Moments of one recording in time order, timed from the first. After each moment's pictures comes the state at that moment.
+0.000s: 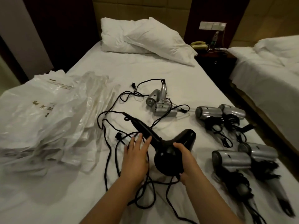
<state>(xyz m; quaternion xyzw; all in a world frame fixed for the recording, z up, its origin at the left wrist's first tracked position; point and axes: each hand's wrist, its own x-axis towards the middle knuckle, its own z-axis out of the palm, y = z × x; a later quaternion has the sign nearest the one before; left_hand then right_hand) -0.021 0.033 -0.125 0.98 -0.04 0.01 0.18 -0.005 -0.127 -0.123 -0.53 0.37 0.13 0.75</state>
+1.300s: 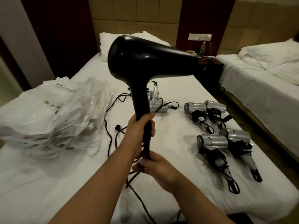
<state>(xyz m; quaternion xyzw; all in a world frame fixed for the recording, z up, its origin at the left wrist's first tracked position) -0.094 -0.005 -0.005 0.58 0.02 0.01 0.81 -0.139 -0.096 -0.068 -0.66 -0.05 0.25 0.71</state>
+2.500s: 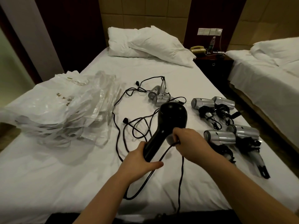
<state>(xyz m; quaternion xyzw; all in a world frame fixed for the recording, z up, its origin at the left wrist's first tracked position) -0.153 0.033 -0.087 0.90 0.01 -0.09 0.43 -0.121 -0.147 -0.014 -0.98 -0.16 0.02 0.13</state>
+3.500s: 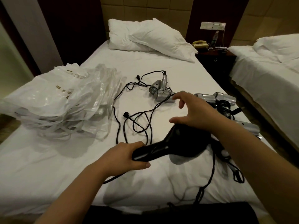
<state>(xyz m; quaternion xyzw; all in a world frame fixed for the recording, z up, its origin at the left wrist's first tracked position) -0.165 0.078 -0.057 0.93 -0.14 -0.13 0.31 -0.095 -0.155 0.040 -0.96 -0.21 -0.01 0.21</state>
